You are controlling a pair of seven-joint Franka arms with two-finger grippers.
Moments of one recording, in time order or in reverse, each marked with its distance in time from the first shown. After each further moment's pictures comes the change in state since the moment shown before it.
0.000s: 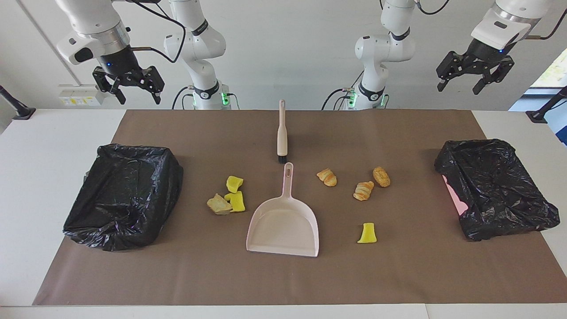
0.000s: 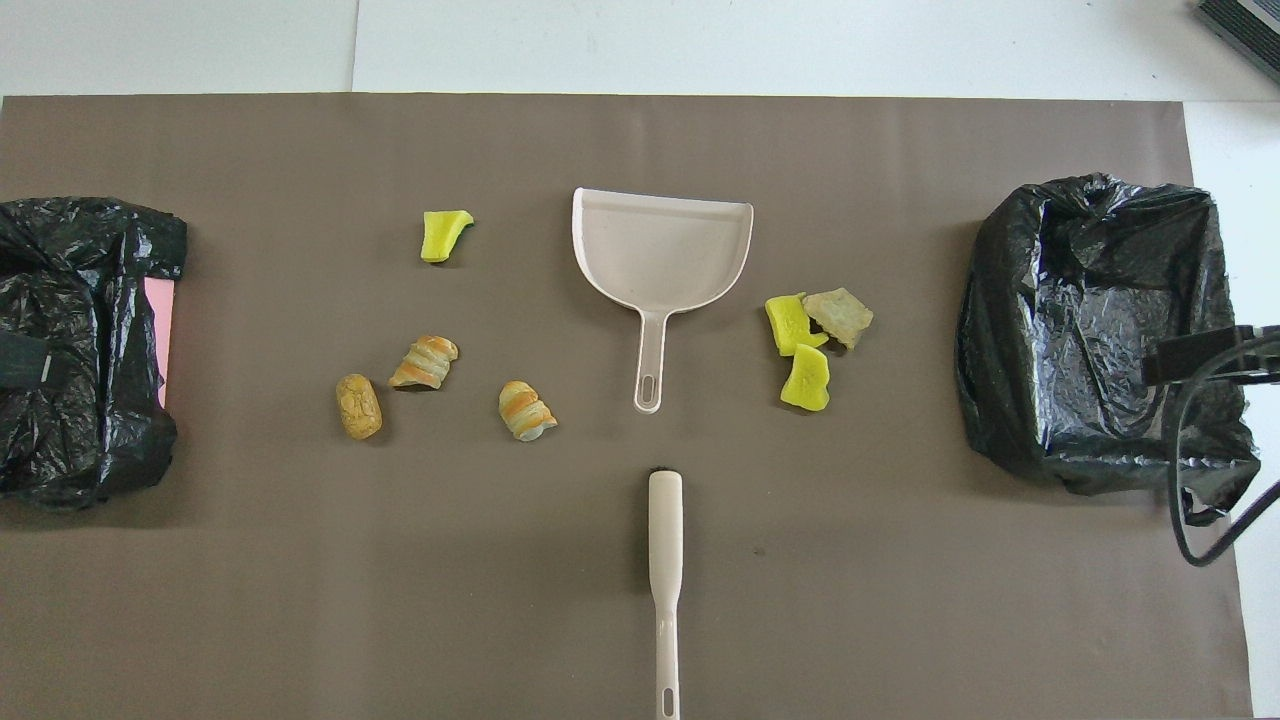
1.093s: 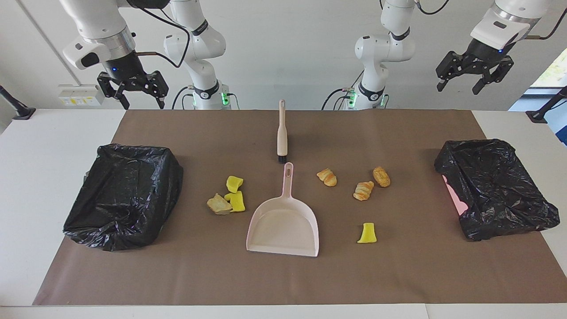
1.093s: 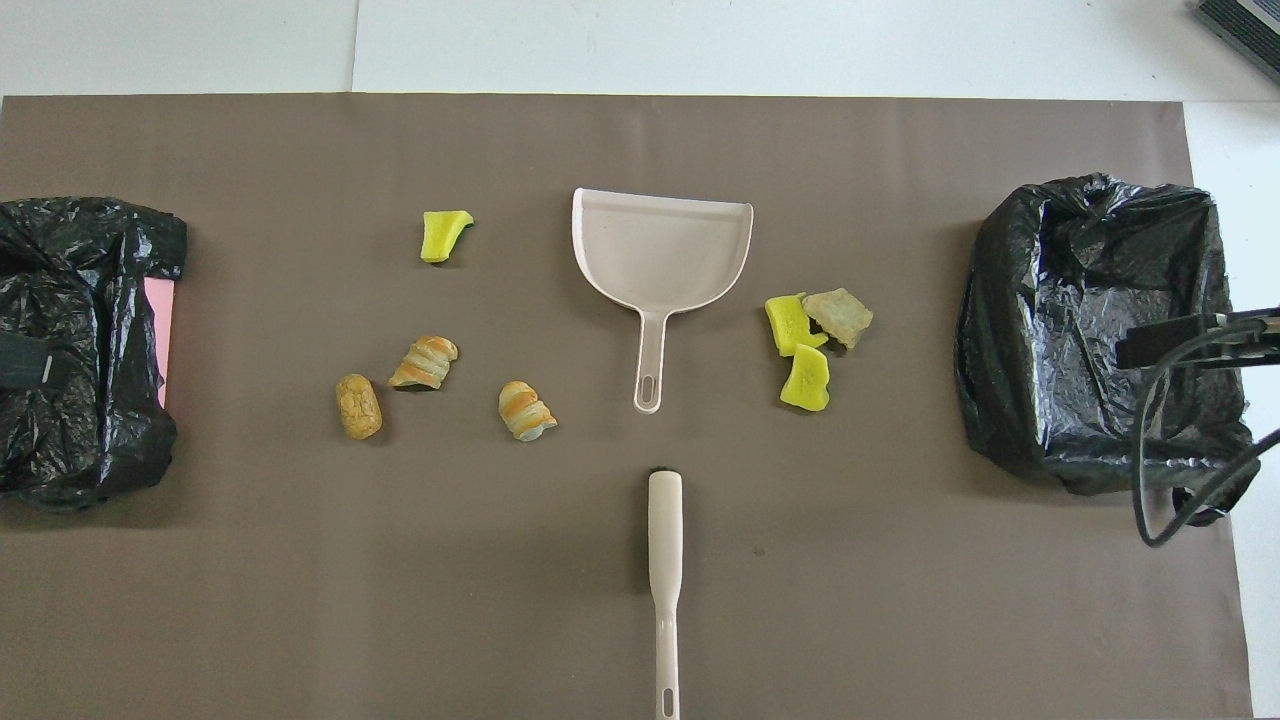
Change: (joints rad) left arm 0.000 0.000 -0.002 0.000 0.000 0.000 -0.001; right arm 0.018 0.004 0.010 -0.043 0.001 0.102 0.000
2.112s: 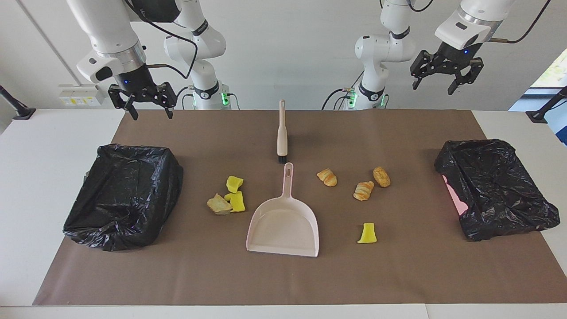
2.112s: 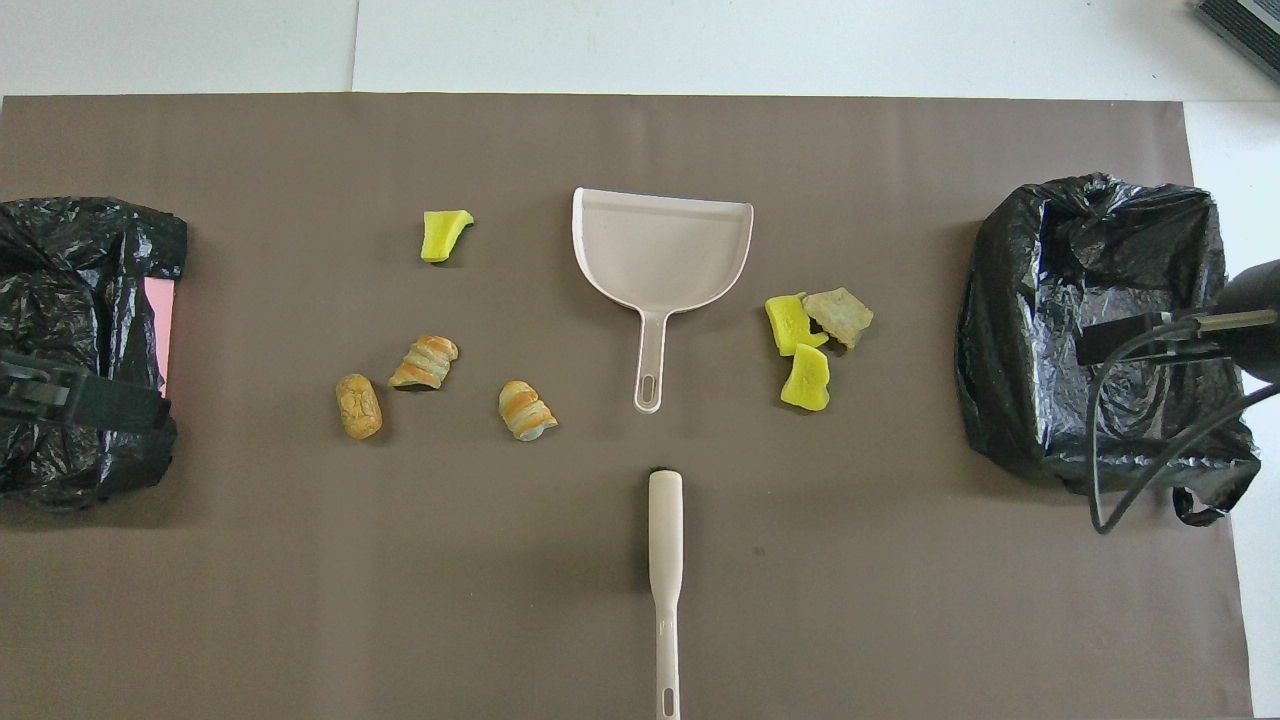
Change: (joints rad) left arm -0.038 -0.078 -0.076 -0.132 -0.002 0.050 -0.007; right arm 0.017 0.006 0.002 -0.043 0.000 0.033 0.000
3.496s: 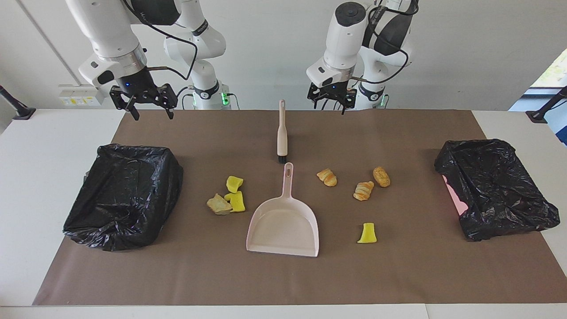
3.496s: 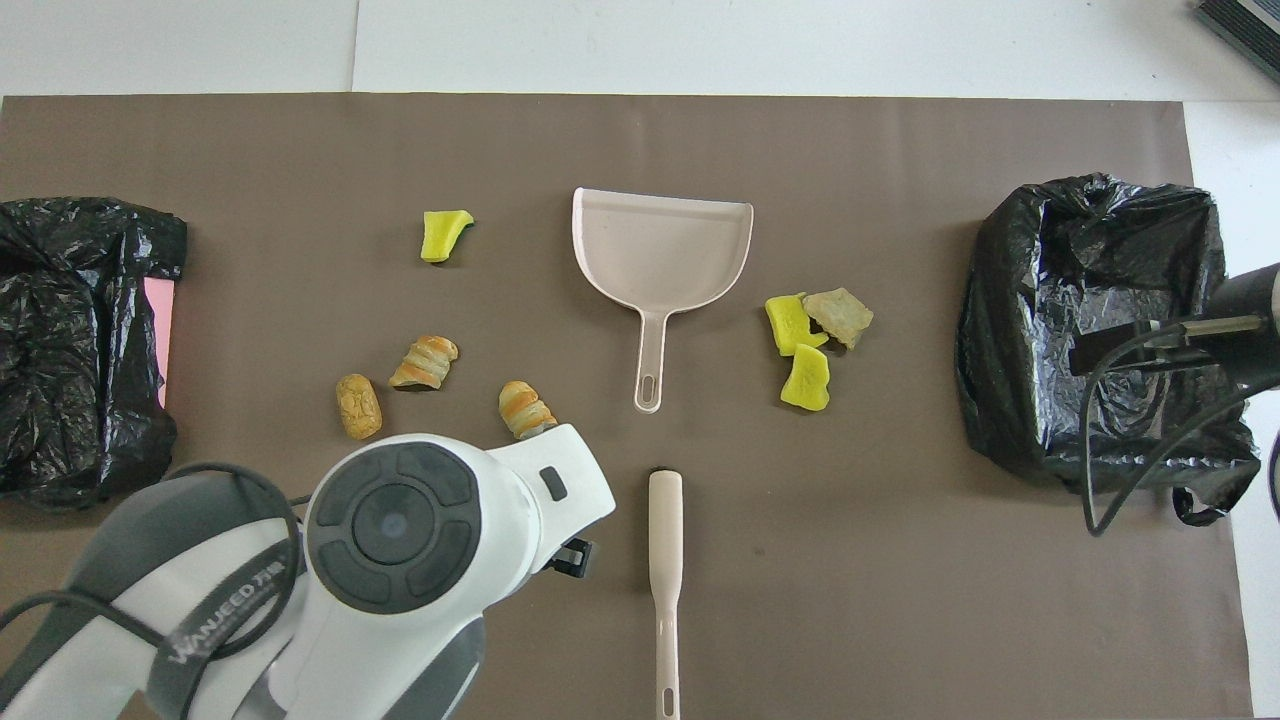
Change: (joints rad) left arm -0.531 -0.037 -0.019 -0.499 -0.038 0.412 -0.434; right arm -0.001 0.011 -0.002 -0.022 0.000 -0.010 0.000
